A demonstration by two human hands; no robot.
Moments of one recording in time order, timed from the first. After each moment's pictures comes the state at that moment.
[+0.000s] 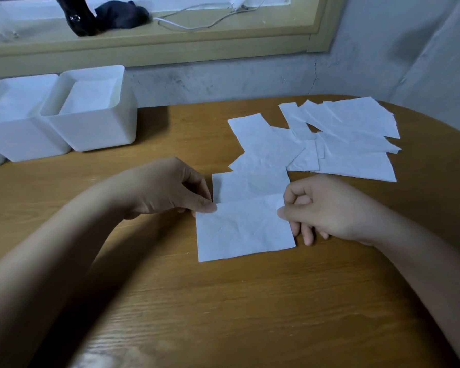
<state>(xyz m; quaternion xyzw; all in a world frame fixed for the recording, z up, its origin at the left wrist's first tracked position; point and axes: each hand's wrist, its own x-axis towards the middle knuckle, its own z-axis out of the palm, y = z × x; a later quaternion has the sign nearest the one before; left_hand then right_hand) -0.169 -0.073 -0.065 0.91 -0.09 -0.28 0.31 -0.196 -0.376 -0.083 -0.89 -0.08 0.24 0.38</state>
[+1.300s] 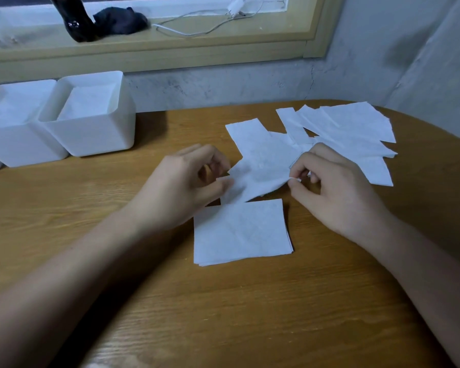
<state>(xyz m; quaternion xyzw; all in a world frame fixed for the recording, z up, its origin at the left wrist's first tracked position) -0.173 -0.094 -0.097 0.92 -0.22 0.09 0.32 -0.180 -0.392 -0.104 -0.93 -0.19 -0.13 0.27</state>
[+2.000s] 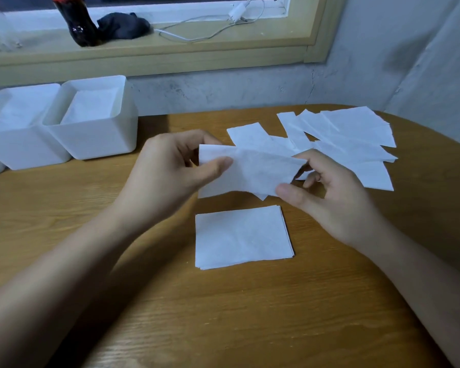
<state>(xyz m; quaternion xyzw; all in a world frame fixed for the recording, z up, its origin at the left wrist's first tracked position) -0.185 -0.094 -0.059 0.88 -0.15 0.10 0.43 -0.190 -0.383 -0.100 -0.87 -0.17 -0.03 0.47</state>
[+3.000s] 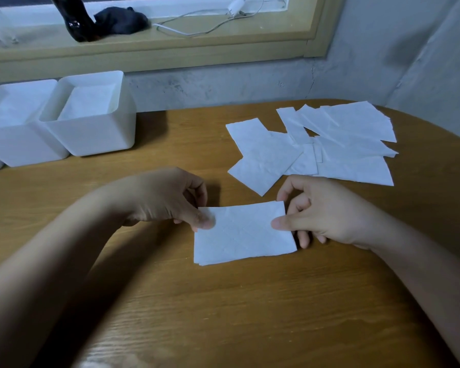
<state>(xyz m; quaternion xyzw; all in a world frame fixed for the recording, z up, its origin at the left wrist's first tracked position) -0.170 -0.076 -0.062 0.89 -0.09 -0.33 0.30 -0.195 -0.379 -0.084 -0.87 -0.08 0.24 0.42</state>
